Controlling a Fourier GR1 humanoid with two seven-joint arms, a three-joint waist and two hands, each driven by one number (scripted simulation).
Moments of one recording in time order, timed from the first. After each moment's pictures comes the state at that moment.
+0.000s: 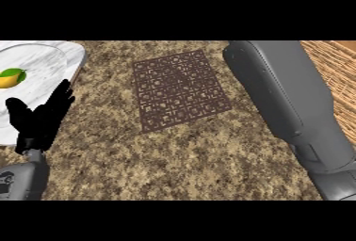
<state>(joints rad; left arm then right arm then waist) -0.20 0.24 0.18 -1.41 0.03 -0.08 0.24 -1.25 -0.17 0.16 -0.98 1.08 -0.46 1.09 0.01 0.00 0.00</state>
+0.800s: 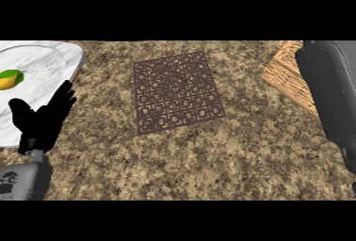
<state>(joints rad) -0.20 0.23 0.18 -1.40 0.02 -0.07 0.23 -1.05 -0.37 0.00 -1.00 1.07 -0.41 0.98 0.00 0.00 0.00</state>
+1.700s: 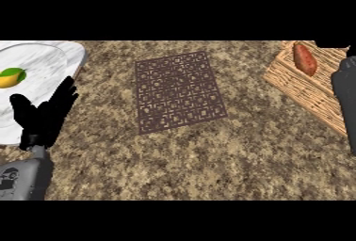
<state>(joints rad) -0.23 0.23 0.18 -1.41 0.02 -0.07 0.24 -0.87 -0.45 -0.21 -0.86 0.96 -0.63 0.75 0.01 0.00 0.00</state>
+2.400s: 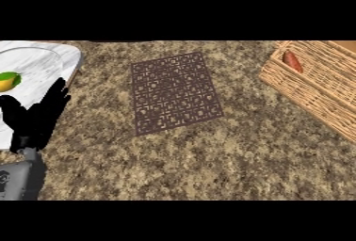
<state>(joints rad) -0.21 0.25 0.21 -1.41 0.04 -0.08 0.25 -0.81 -0.48 -0.38 -1.02 0.77 -0.80 0.63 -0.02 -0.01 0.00</state>
